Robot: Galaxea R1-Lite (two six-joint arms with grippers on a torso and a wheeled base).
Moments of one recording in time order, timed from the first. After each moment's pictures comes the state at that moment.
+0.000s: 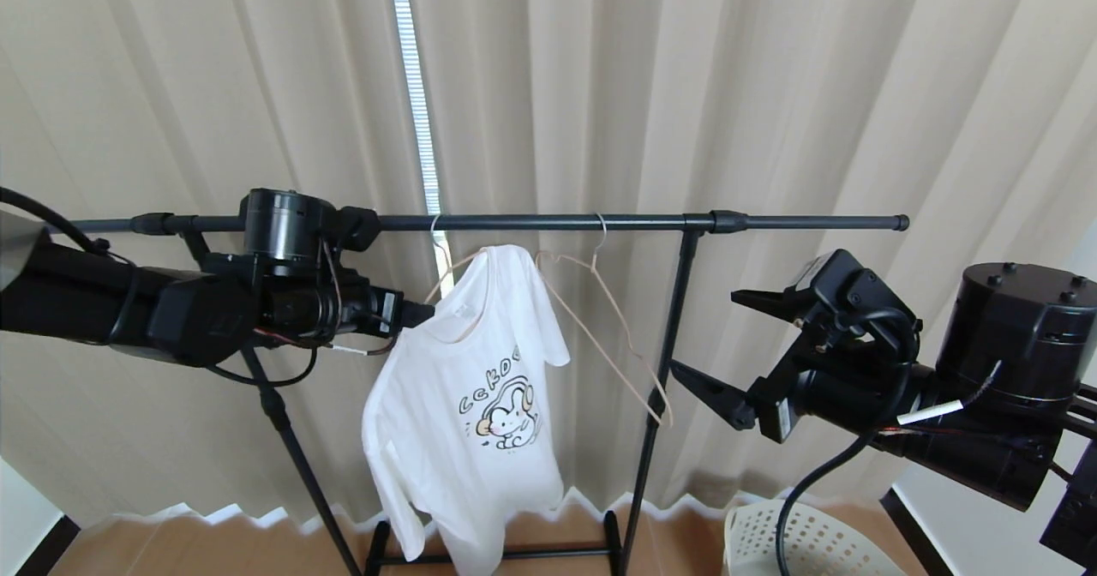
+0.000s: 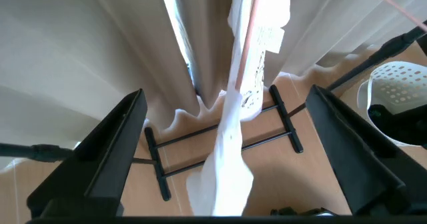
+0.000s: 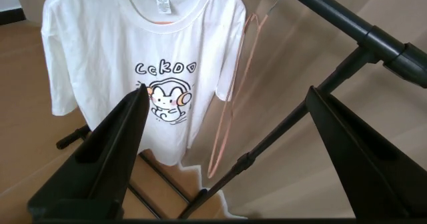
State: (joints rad) left arm -0.21 1.92 -1.13 -0.24 -0.05 0.08; right arm 0.53 1.60 -0.54 -0.86 0.10 -0.29
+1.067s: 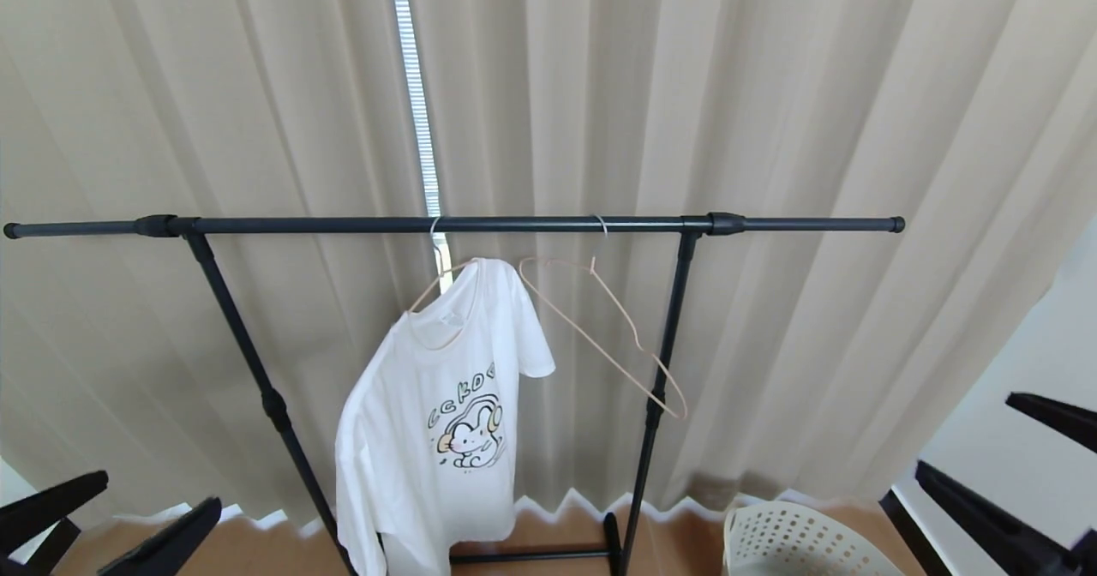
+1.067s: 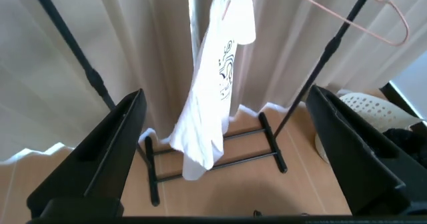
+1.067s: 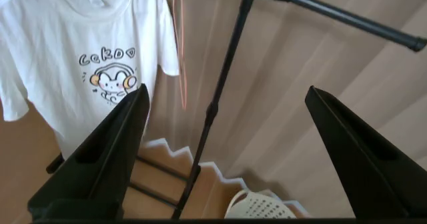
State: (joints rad) left arm -0.23 0.74 -0.21 -0.24 0.03 0.00; right arm 0.49 0.85 -0.22 -0.42 -0.15 -0.13
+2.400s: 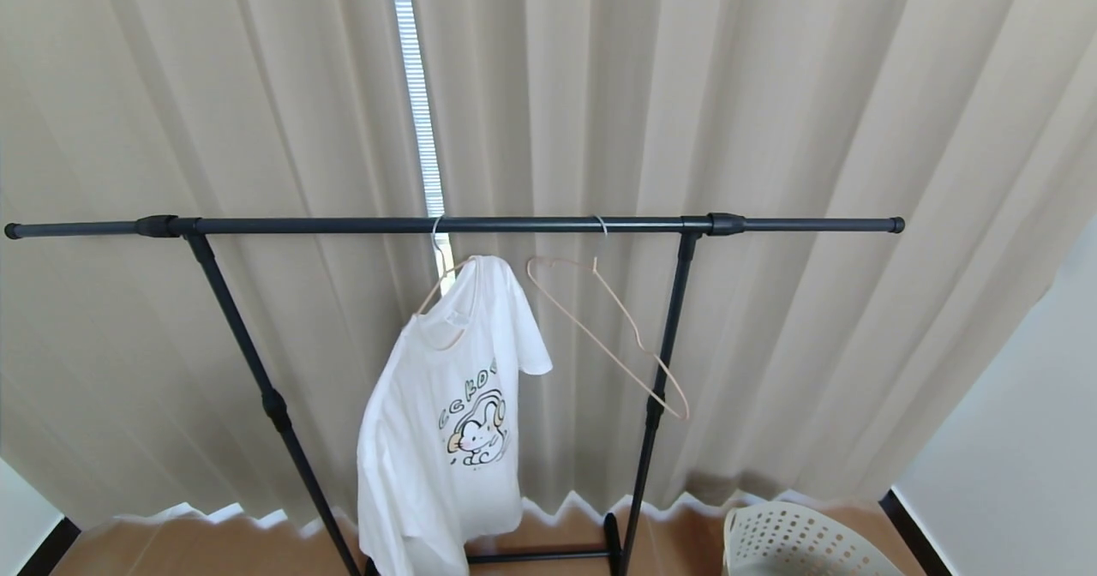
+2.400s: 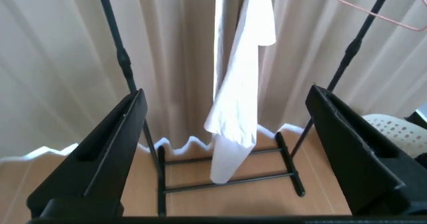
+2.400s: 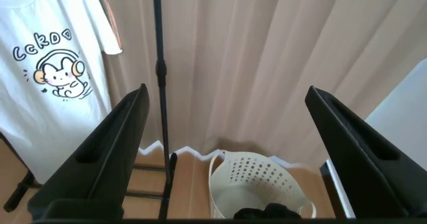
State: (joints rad) left arm -0.08 0.11 0.00 0.01 -0.01 0.02; right arm 0.19 0.12 0.00 -0.05 -0.15 -0.05
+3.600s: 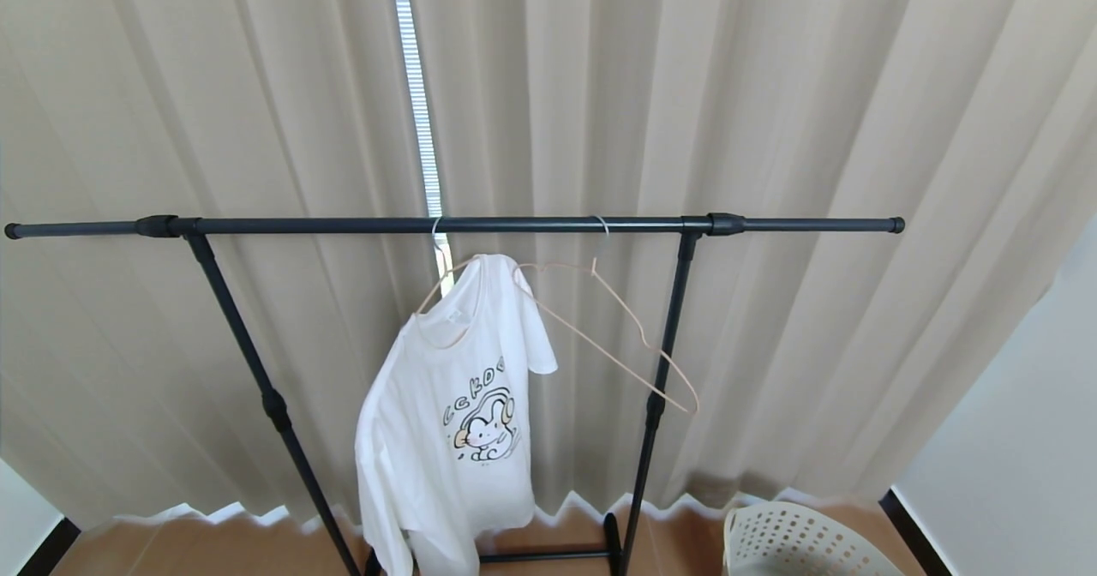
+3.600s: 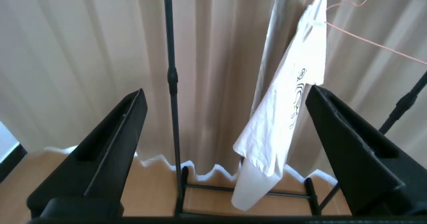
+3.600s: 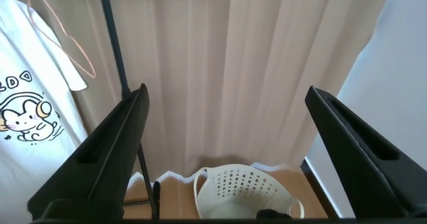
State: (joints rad) left arm 0.00 0.00 0.00 0.01 0.13 -0.02; right arm 0.01 0.00 0.00 -0.02 -0.11 0.00
